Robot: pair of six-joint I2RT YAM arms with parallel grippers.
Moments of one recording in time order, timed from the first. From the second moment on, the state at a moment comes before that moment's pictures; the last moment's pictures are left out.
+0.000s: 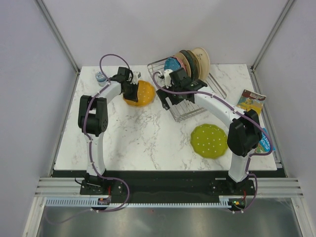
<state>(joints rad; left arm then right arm) -0.19 2.20 1.73 -0.53 0.26 0.05 0.59 1.87 1.67 -0.63 -0.06 -0.03</state>
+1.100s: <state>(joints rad) -0.24 1.76 1.20 -1.11 0.40 0.10 0.72 1.70 1.24 -0.35 -0.19 0.12</state>
